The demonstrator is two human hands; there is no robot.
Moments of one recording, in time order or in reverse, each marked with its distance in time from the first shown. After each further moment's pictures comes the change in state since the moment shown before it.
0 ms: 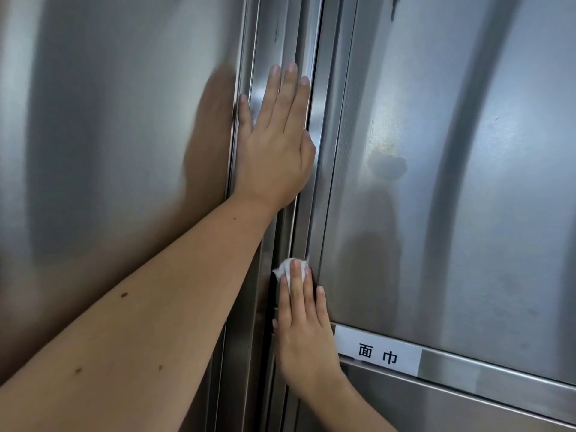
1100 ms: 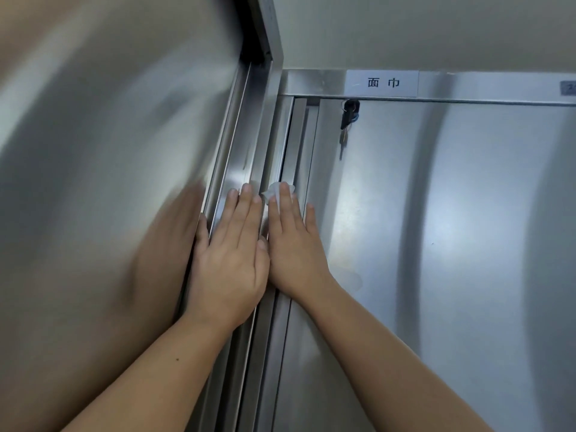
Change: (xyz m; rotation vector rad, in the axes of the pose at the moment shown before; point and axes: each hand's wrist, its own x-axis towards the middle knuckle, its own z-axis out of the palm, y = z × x) left_hand 0.002 0.001 0.001 -0.144 0.147 -0.074; right_hand 0.220 0.098 -0.068 0.154 0.258 -0.135
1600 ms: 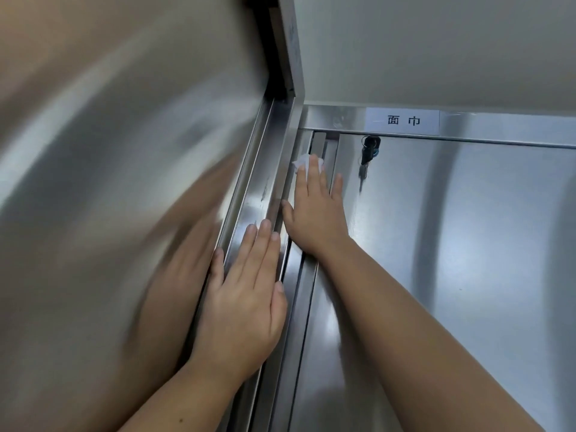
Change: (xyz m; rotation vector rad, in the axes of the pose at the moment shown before) left_hand -0.003 -0.002 0.005 0.049 0.076 0.071; right_hand 0.090 0.033 -0.023 -0.153 0.058 0.087
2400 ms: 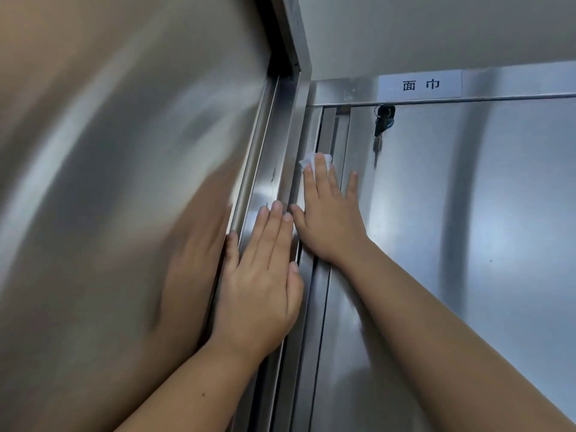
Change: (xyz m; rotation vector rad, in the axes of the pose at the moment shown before) left_hand 0.000 0.000 -0.001 -0.004 -0.034 -0.011; right_hand -0.032 -0.008 0.000 0.023 -0.066 -0.033
